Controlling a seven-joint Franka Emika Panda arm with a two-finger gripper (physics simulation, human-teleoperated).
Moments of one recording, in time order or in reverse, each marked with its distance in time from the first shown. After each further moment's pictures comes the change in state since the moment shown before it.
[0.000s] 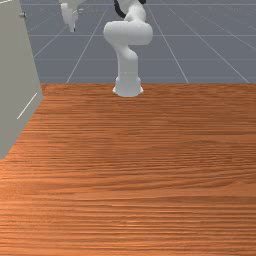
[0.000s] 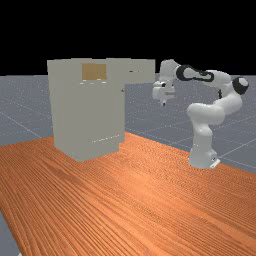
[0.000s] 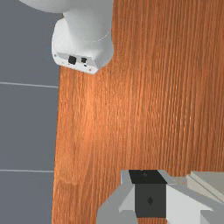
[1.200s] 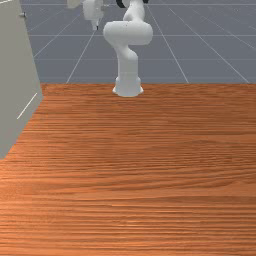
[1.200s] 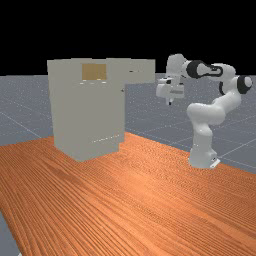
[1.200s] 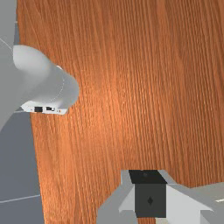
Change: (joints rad) arm 0.032 0.066 0.388 -0.100 0.387 0.107 0.388
